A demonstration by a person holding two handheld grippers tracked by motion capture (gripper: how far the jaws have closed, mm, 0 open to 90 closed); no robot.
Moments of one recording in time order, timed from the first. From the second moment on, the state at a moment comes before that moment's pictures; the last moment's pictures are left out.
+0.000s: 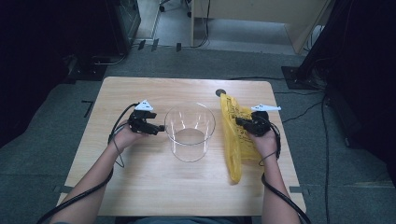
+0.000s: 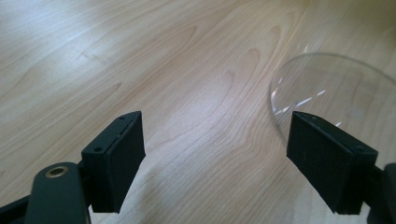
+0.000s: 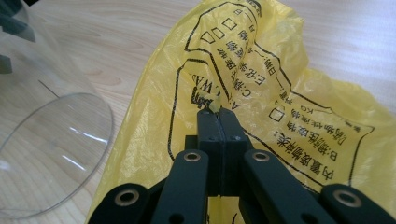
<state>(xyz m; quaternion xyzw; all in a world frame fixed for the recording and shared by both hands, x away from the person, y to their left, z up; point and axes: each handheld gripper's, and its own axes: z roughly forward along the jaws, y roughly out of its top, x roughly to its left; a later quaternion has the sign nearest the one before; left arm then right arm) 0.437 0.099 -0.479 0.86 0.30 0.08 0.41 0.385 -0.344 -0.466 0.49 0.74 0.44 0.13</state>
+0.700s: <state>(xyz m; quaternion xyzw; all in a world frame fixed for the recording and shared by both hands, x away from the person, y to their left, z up) 0.431 0.099 -0.450 0.85 0.30 0.06 0.43 0.376 -0.337 -0.434 0.46 0.75 0.46 0.12</state>
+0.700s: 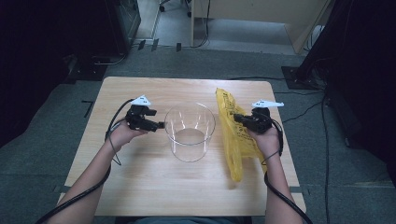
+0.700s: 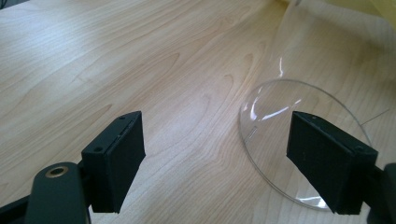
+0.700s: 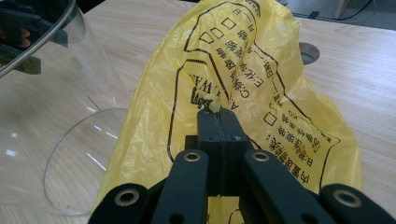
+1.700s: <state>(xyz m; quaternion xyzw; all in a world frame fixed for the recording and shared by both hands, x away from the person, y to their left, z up) 0.425 0.101 -0.421 0.85 0.28 0.05 0.45 0.370 -0.325 -0.400 0.42 0.75 0.50 0.10</state>
